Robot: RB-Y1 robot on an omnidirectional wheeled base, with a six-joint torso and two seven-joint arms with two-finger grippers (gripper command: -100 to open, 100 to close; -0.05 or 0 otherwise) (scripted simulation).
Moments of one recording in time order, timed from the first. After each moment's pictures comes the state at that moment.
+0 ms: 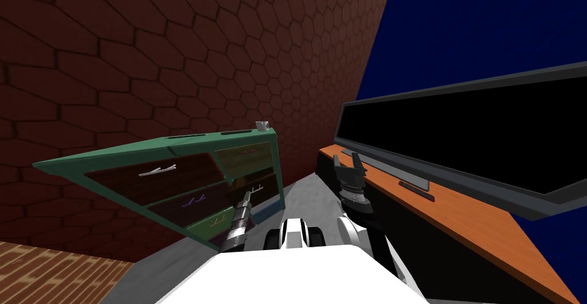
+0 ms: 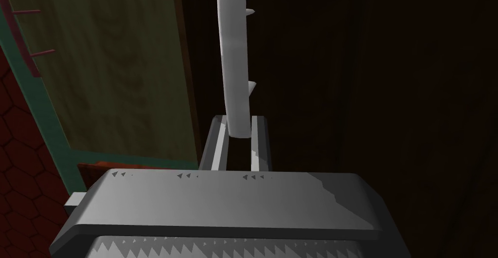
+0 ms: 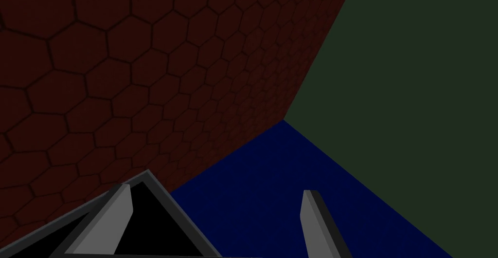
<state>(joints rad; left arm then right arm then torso) 0.64 -0.03 -0.05 -1.74 0.09 -0.63 -0.16 0.51 0.00 0.07 -2.25 -0.05 -0.65 -0.13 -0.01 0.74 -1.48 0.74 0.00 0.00</state>
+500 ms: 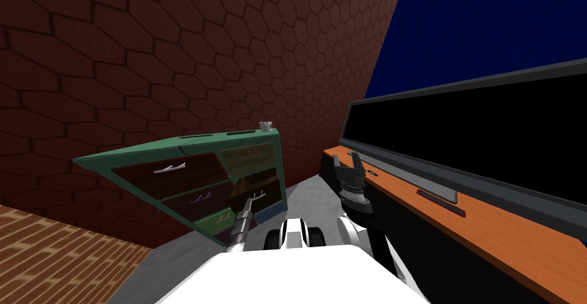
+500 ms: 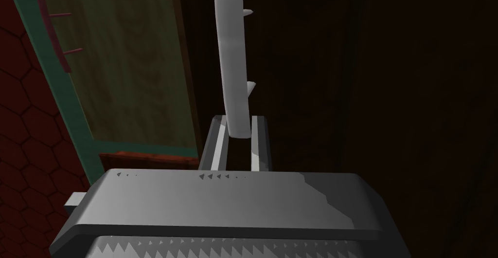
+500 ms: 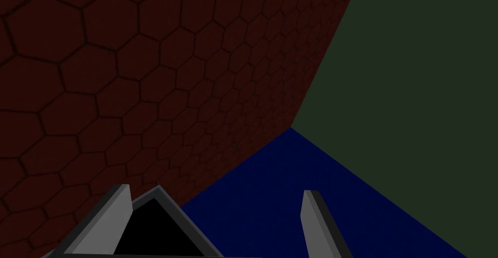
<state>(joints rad) 0.76 0.00 -0.14 -1.75 0.05 -0.72 -0.15 0.51 0.00 0.07 -2.25 -0.05 -0.65 -0.13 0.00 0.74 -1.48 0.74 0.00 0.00</state>
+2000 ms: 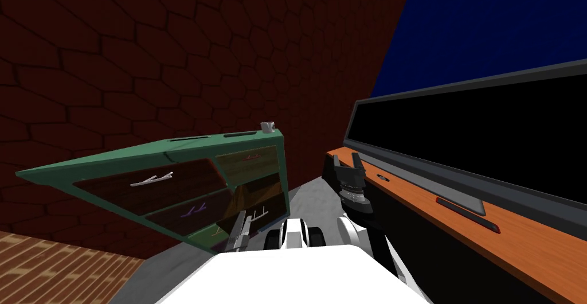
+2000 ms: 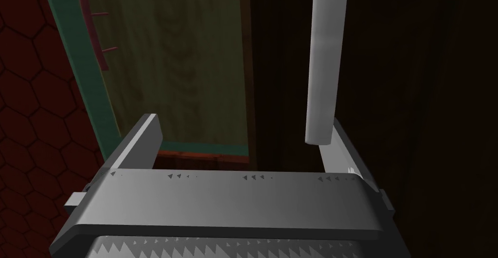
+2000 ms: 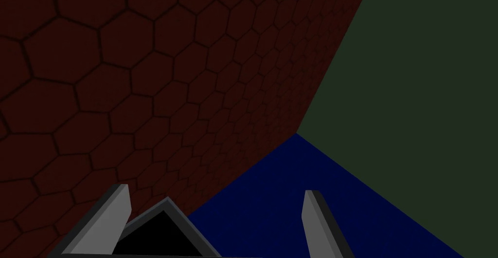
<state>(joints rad) 1.13 0.01 -0.33 -2.01 -0.01 -0.79 -0.20 0.51 0.00 0.07 -2.25 -0.05 -0.65 -0.13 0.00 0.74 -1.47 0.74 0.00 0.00</state>
